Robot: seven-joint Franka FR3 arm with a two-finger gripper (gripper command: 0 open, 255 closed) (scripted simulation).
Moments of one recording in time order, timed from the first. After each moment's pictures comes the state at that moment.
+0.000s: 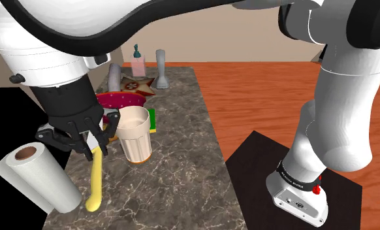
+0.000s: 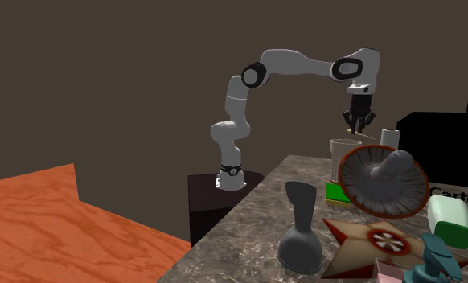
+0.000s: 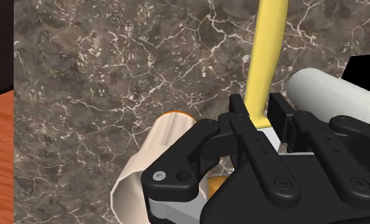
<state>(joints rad) 0.47 0.25 0.52 -1.53 -0.07 1.71 1.33</state>
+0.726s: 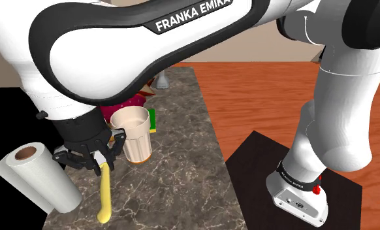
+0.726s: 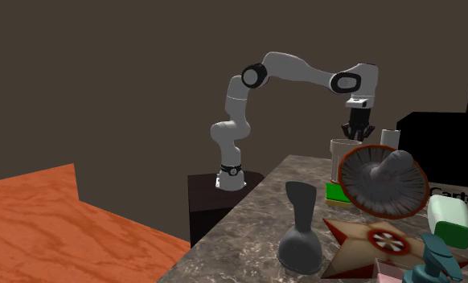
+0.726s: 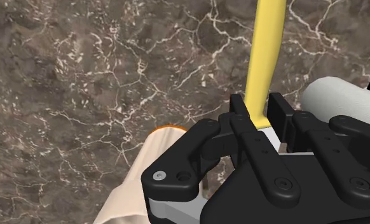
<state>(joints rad) 0.46 0.26 0.51 -1.66 -0.07 1.86 1.33</state>
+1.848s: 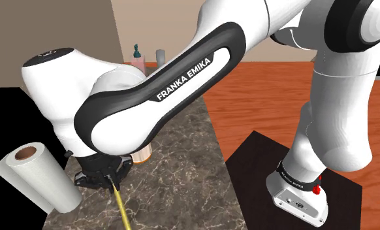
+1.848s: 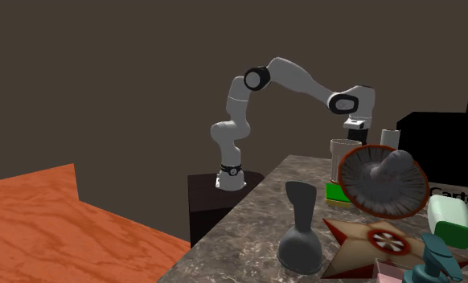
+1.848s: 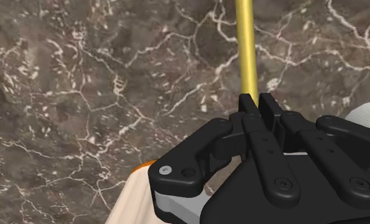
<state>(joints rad) 0.47 0.33 0.50 -1.81 -0.11 2.06 1.34</state>
